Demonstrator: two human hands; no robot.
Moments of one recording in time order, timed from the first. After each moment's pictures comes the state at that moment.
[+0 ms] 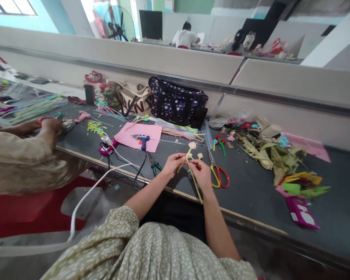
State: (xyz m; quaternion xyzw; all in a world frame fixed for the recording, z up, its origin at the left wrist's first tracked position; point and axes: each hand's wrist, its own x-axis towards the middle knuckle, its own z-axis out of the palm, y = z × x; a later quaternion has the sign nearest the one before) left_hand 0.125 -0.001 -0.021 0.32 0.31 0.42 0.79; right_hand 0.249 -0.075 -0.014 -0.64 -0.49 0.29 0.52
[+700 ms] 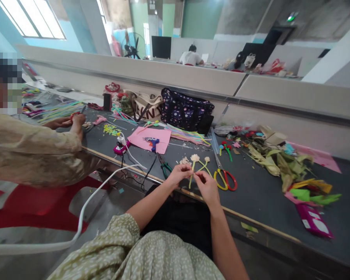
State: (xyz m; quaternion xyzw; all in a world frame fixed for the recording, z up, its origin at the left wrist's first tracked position) left_hand 0.087 -0.046 -0.029 0.43 0.29 0.38 0.76; right_hand 0.217 -0.129 -0.012 -0.66 -0.56 0.22 0.45
